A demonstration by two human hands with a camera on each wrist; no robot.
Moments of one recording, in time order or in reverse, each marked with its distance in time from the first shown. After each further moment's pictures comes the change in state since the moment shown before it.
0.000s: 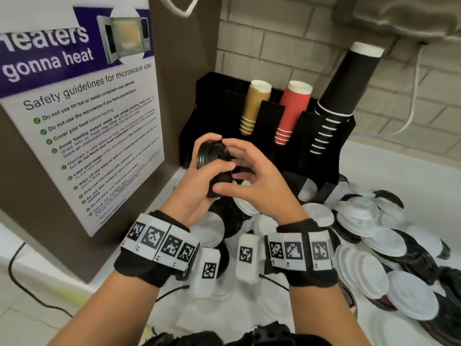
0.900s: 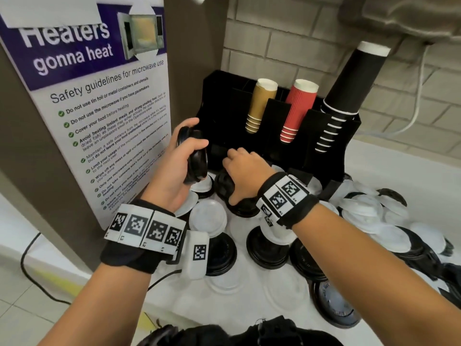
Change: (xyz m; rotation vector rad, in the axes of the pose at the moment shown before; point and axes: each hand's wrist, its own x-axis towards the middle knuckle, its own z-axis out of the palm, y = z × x) left_hand 0.004 0.025 -0.036 0.106 0.172 0.073; right_hand 0.064 0.029 0.020 -1.517 -0.477 0.055
